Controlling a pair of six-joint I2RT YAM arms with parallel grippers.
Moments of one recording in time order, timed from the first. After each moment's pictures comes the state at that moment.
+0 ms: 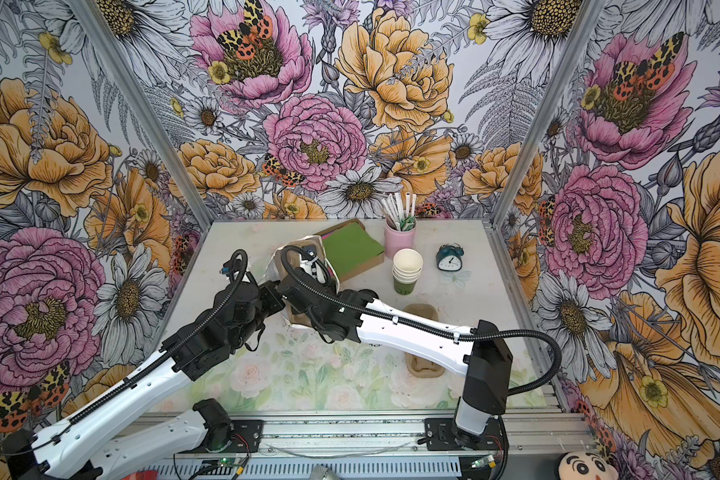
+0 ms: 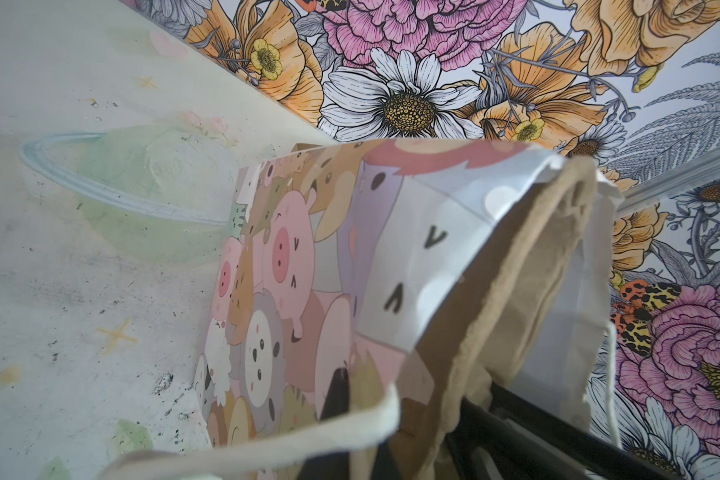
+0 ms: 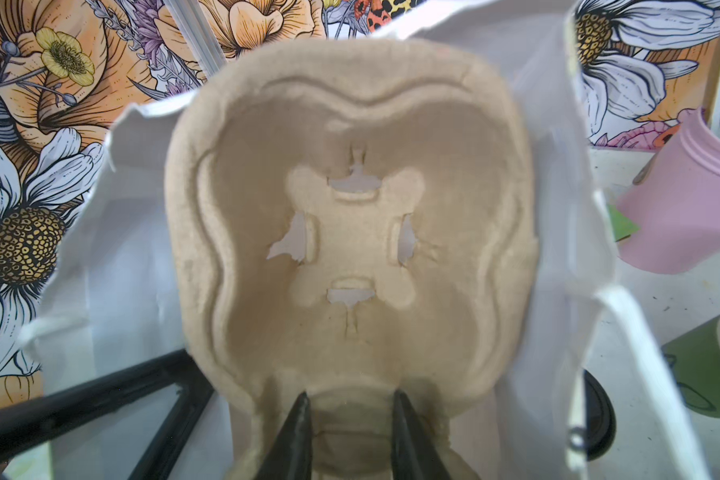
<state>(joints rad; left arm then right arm) -0.73 0.89 0.83 -0.39 -0.45 -0.90 1.13 1.69 1.54 -0.52 0.55 0.61</state>
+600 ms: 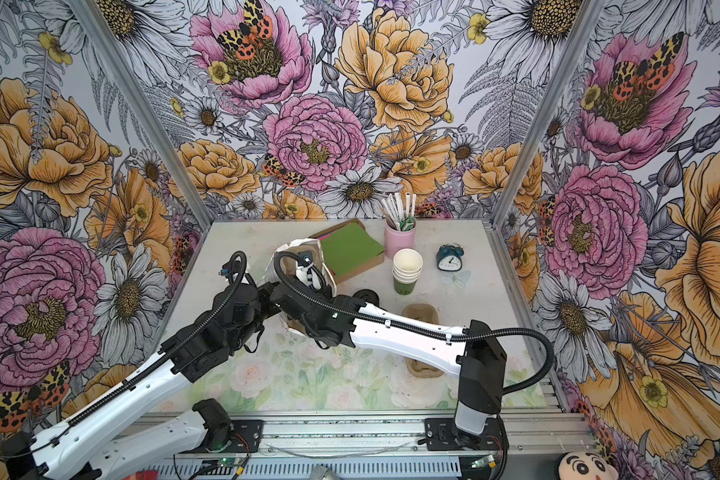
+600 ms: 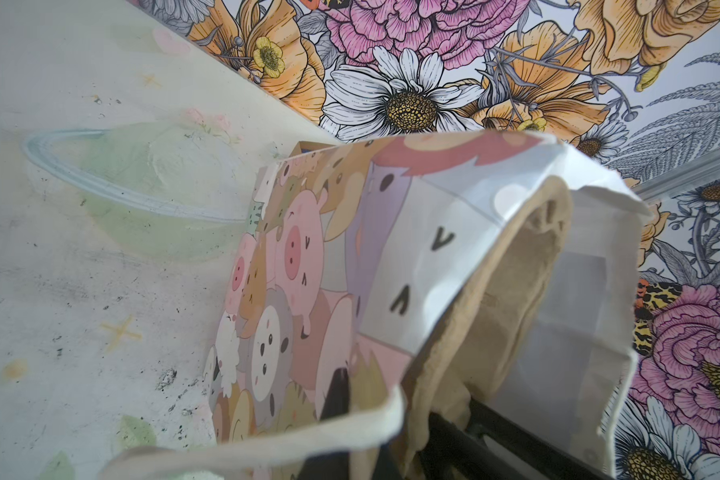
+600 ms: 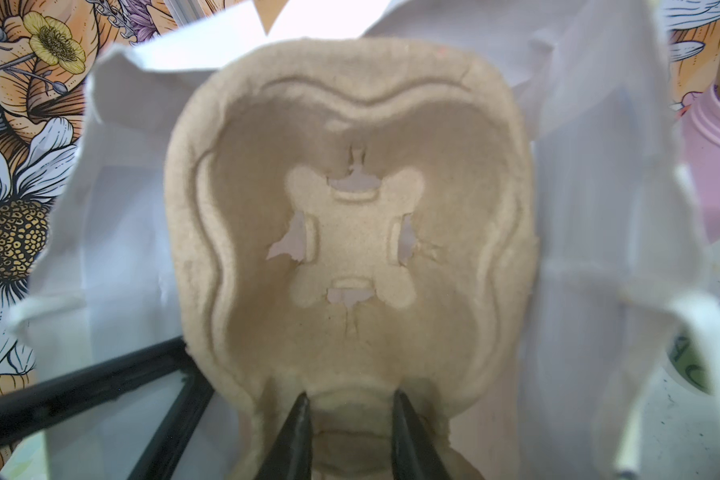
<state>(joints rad) -0.73 0.88 0.82 -0.40 -0.45 -0.90 1.17 1.72 1.55 -0.53 0.58 0.65</state>
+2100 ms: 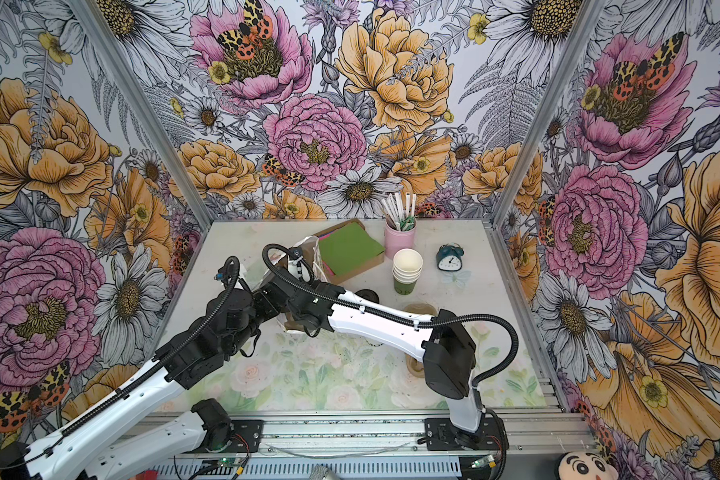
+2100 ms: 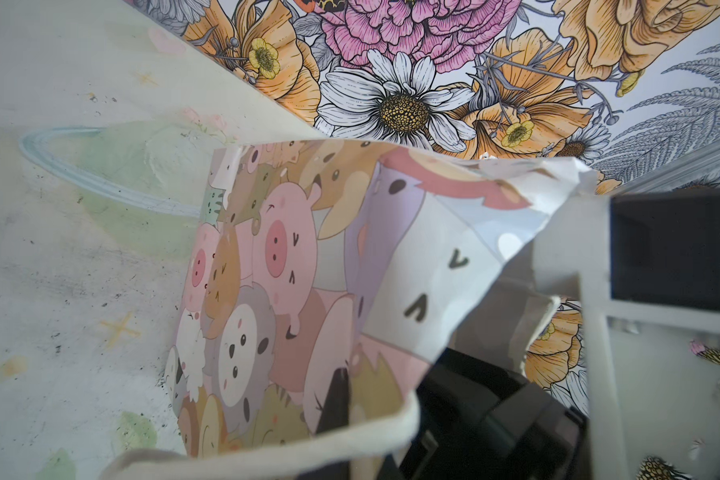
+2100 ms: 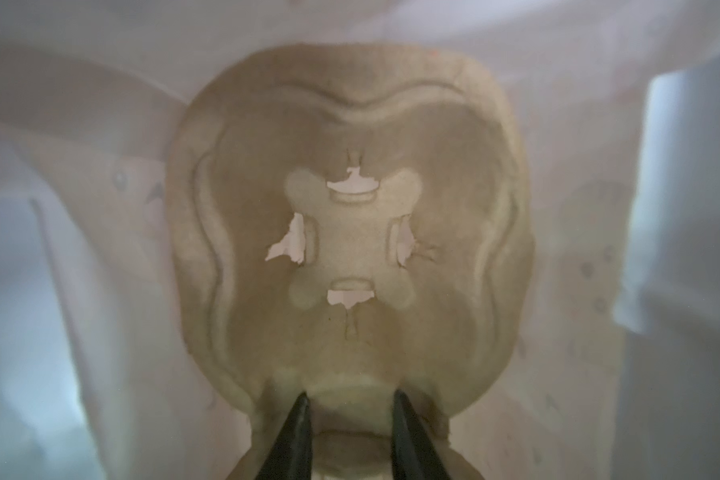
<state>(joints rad) -0.73 0.80 0.77 -0.38 -0.44 -0.90 1.11 1.91 1.74 -0.62 0.51 0.66</state>
